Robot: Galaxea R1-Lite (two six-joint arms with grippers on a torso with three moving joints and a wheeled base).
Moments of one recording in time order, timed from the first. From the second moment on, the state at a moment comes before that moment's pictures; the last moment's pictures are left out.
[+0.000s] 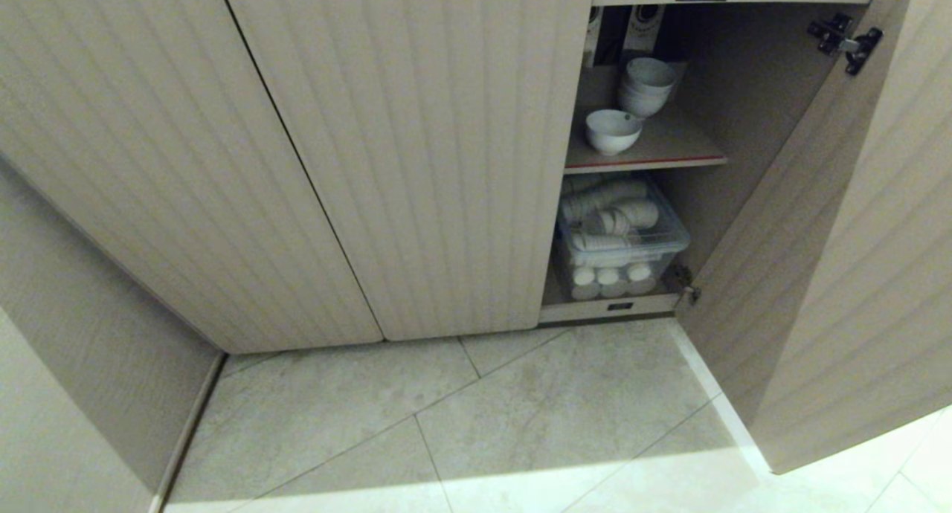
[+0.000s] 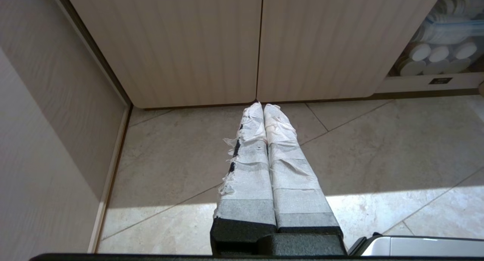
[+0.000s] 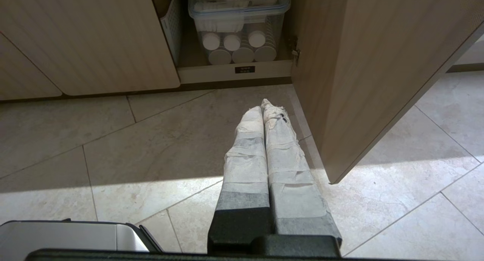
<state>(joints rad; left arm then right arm) 0.00 0.00 0.00 0.00 0.02 -0.03 0.00 0.00 0.00 0.00 0.00 0.00</state>
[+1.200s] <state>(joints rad) 0.00 0.00 0.00 0.00 0.02 -0.03 0.00 0.00 0.00 0.00 0.00 0.00</state>
